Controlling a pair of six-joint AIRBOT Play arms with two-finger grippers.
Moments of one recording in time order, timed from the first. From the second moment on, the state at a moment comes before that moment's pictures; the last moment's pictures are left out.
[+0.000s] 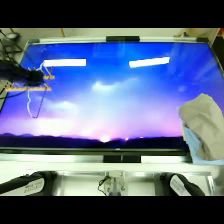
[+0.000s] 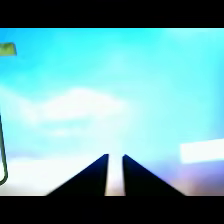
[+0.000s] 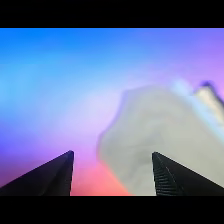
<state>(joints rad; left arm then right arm) -0.06 -1.31 1.58 1.47 -1.37 -1.47 -0.44 -1.07 1.57 -1.41 1.40 1.62</state>
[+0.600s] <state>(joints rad) -0.17 -1.31 1.33 1.41 -1.35 -1.60 0.10 -1.46 1.61 -1.38 1.53 1.67</state>
